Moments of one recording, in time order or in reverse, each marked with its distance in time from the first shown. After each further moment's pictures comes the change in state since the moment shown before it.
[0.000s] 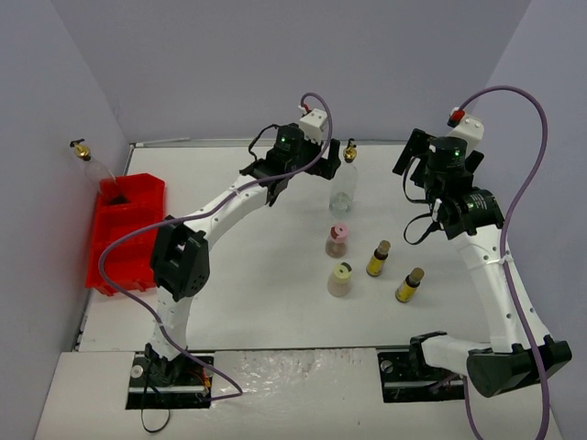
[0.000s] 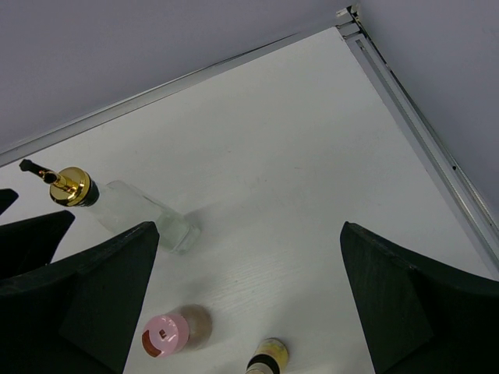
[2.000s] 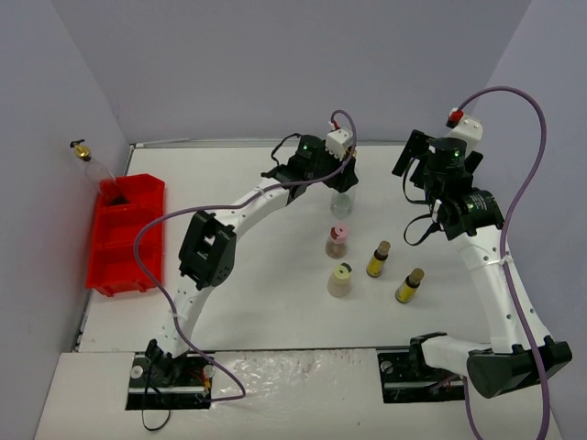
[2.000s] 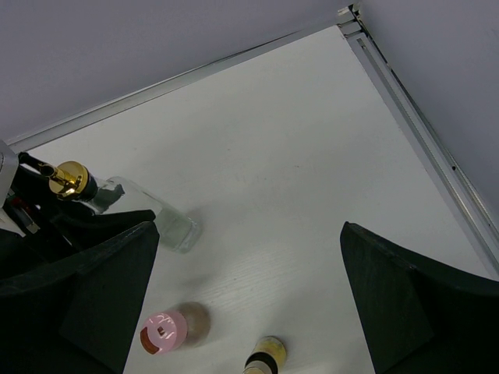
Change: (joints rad) left arm -0.031 0.244 0.193 -0.010 0.247 0.050; right arm -0.001 0.000 0.000 -0.004 -0.005 -0.008
